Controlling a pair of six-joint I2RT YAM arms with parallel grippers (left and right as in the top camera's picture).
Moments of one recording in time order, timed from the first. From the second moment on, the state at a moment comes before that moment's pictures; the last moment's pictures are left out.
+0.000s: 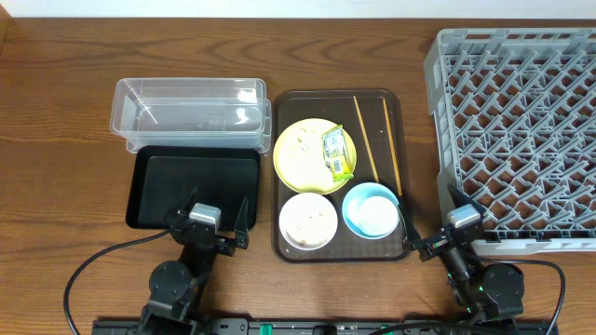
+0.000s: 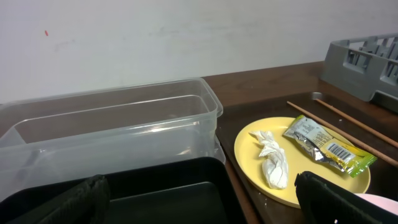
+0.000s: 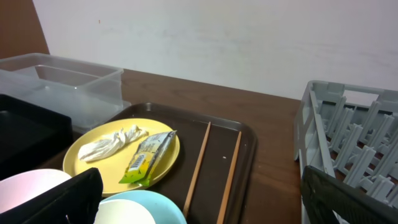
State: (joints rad) left arm -0.28 0.01 0.02 -0.12 -0.03 0.01; right arm 0.16 0.01 0.01 -0.05 -0.26 -0.01
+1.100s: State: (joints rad) left arm -0.28 0.47 0.68 -0.45 0.10 -0.10; right arm 0.16 0.34 0.58 -0.33 -0.43 0.10
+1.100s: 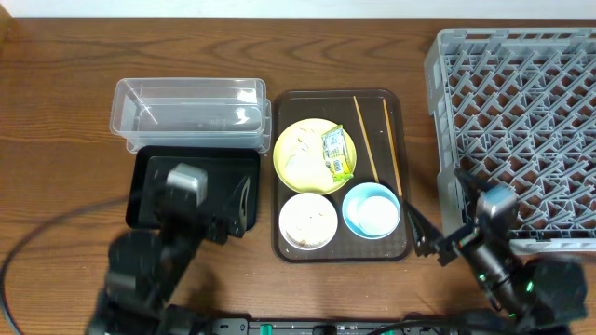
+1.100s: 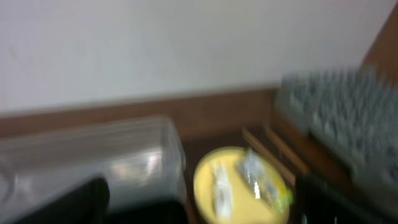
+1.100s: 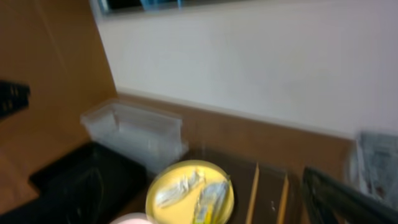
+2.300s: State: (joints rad) left arm -0.86 1.56 1.21 -0.73 0.14 -0.40; right arm 0.16 0.90 1.03 -0.91 -0.20 0.46
